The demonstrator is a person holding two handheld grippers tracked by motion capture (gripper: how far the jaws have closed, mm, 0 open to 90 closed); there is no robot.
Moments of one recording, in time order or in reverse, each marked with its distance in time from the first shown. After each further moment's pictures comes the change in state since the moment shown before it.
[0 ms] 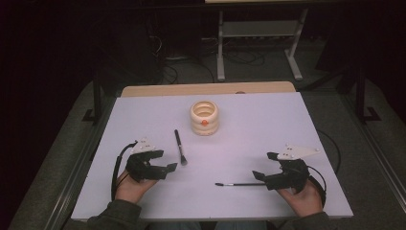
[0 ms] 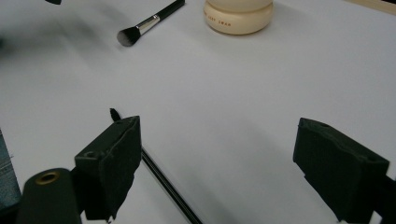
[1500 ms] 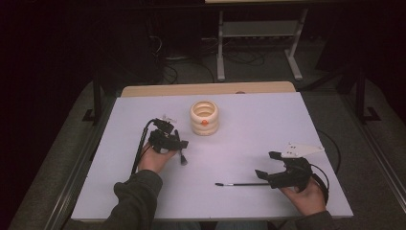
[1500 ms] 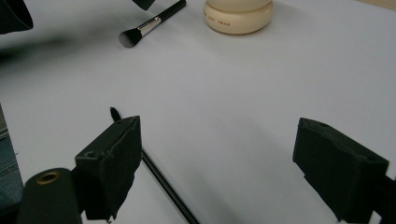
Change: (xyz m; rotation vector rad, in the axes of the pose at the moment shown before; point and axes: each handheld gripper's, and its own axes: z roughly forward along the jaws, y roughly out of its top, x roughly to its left) left arm 0.033 0.053 0.075 0.200 0.073 -0.130; right arm -0.010 -0.002 -0.002 -0.009 0.031 0.008
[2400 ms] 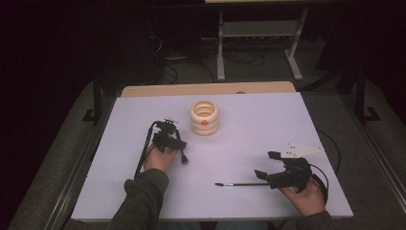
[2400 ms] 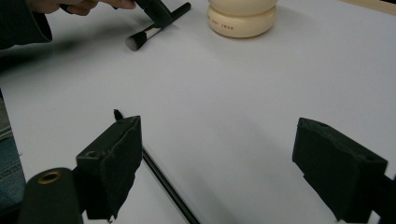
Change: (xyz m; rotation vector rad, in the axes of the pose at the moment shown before) left arm 0.002 -0.001 0.027 0.082 0.111 -0.089; right arm 0.003 0.001 0.000 -0.008 0.007 -0.011
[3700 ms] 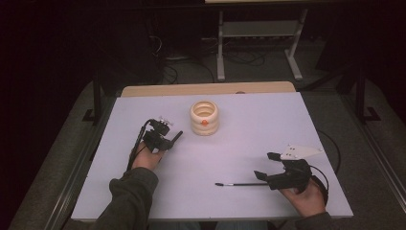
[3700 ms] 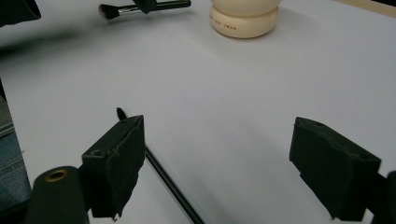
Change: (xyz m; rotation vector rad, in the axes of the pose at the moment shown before) left arm 0.018 -0.007 -0.029 0.050 0.043 0.178; right arm 0.003 -0.001 -0.001 -0.002 -0.003 -0.012
